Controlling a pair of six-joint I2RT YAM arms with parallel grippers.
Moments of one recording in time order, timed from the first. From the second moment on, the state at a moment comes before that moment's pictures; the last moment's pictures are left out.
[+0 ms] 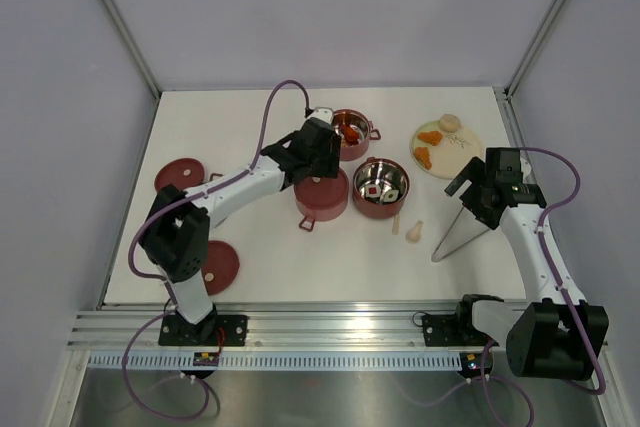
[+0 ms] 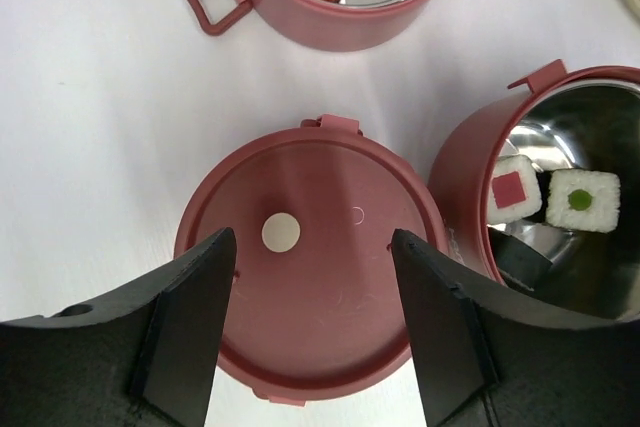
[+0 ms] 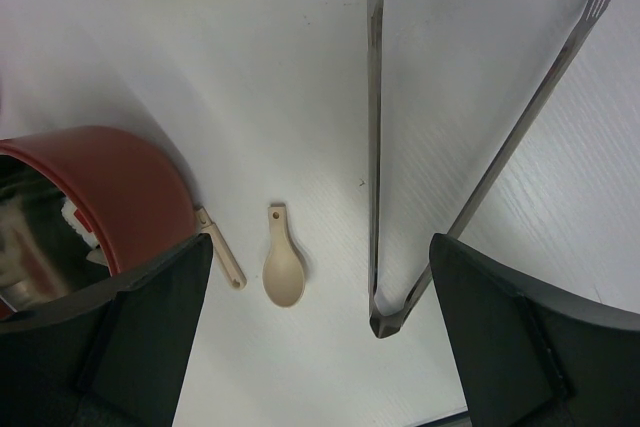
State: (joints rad) left arm -0.70 1.73 1.35 -0.37 -0.27 -0.41; right arm -0.07 1.11 0.88 -0.73 0.09 0.64
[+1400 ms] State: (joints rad) left arm -0.74 1.89 1.47 -0.67 -0.28 -0.50; right arm -0.07 1.11 0.88 -0.72 0.08 0.64
